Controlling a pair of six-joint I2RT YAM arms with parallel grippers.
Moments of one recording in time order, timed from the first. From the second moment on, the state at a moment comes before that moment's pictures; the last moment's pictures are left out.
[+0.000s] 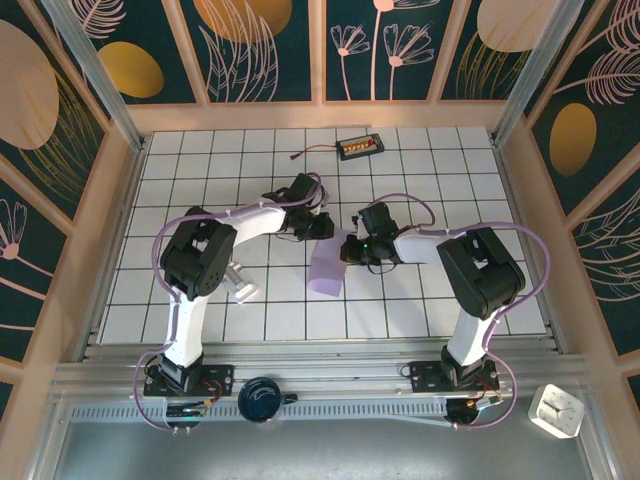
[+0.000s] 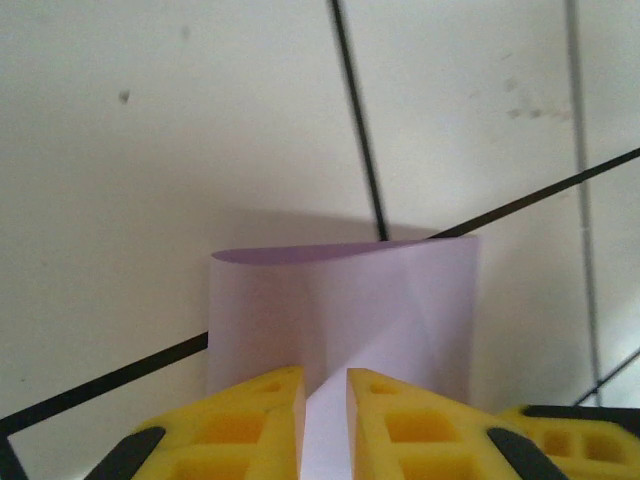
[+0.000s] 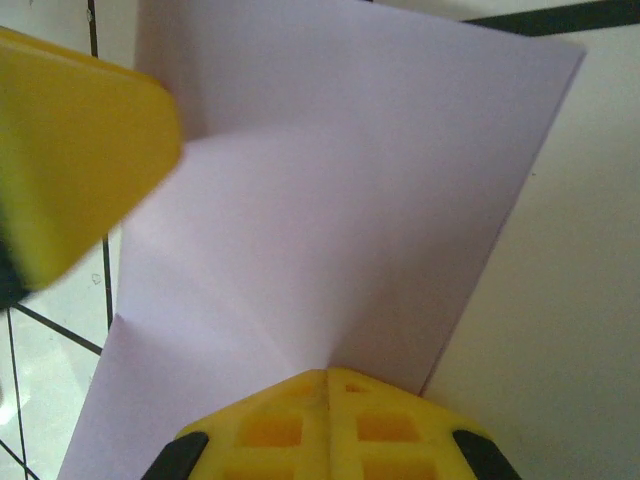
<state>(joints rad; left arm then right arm) -0.60 2.11 1.43 -0.38 0.33 -0.54 0.54 1.79 0.87 -0.09 -0.35 0.60</state>
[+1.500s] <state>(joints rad) -0.57 1.95 1.23 -0.24 0.41 -0.64 0.54 1.79 0.86 -0.07 -0.34 0.60</state>
